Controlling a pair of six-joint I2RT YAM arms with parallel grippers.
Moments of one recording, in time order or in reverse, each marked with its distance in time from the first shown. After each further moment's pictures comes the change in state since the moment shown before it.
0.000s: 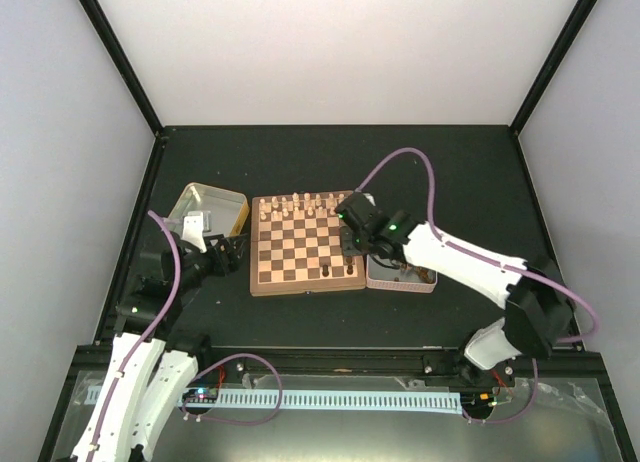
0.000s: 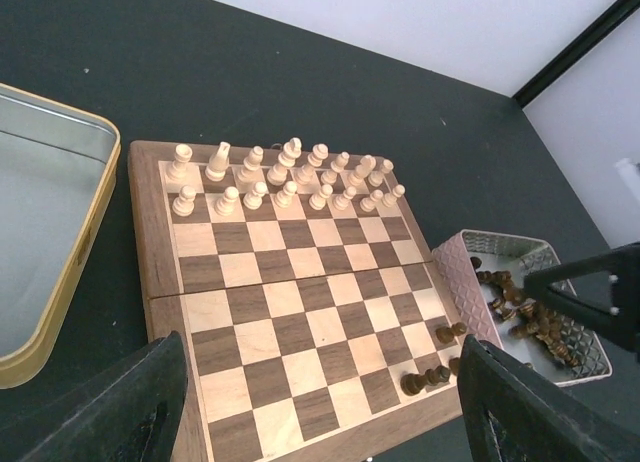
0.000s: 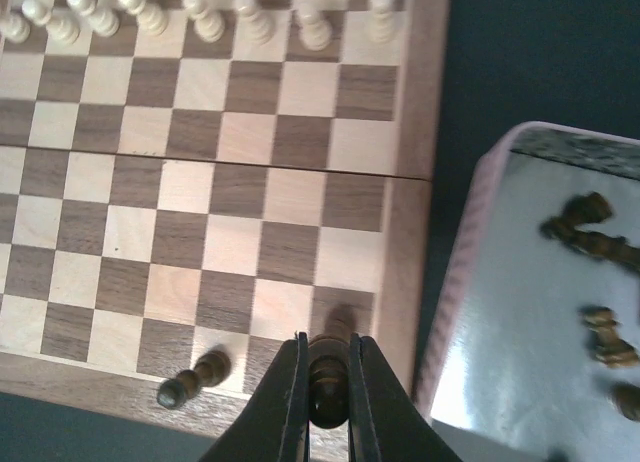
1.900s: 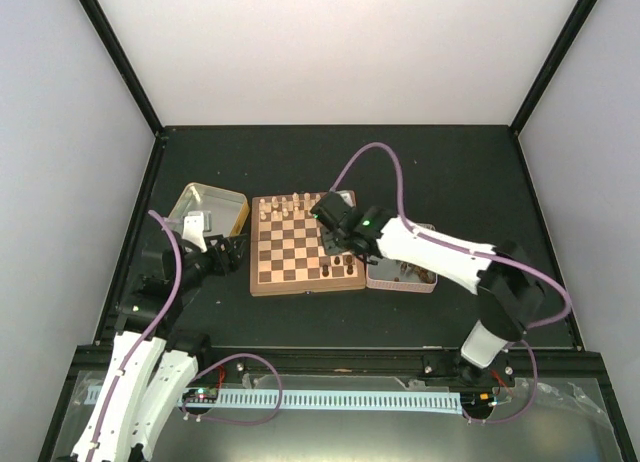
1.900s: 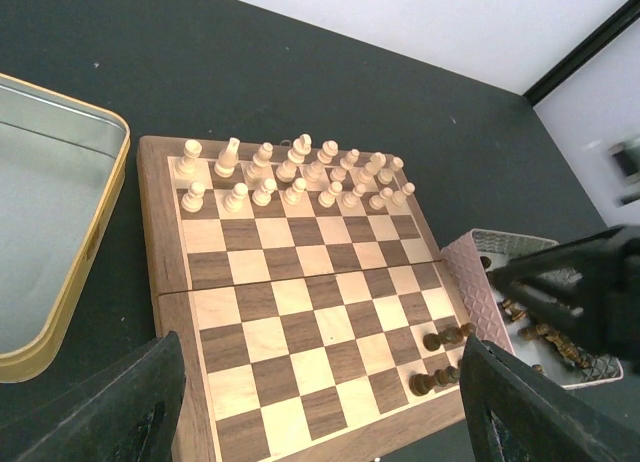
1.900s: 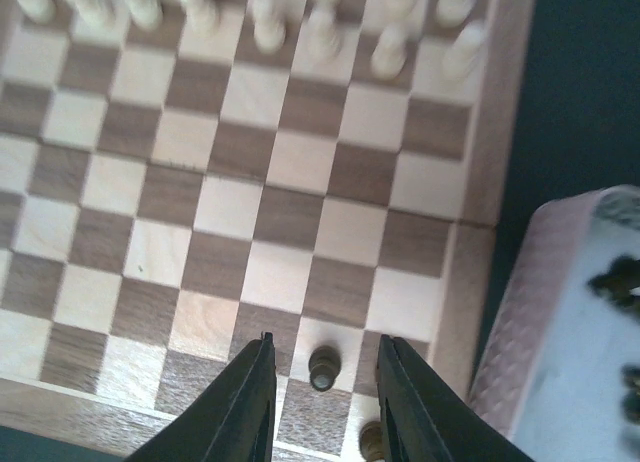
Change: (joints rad) left arm 0.000 0.008 -0.005 0.001 -0.015 0.000; right arm 0.091 0.237 0.186 -0.033 0.066 -0.056
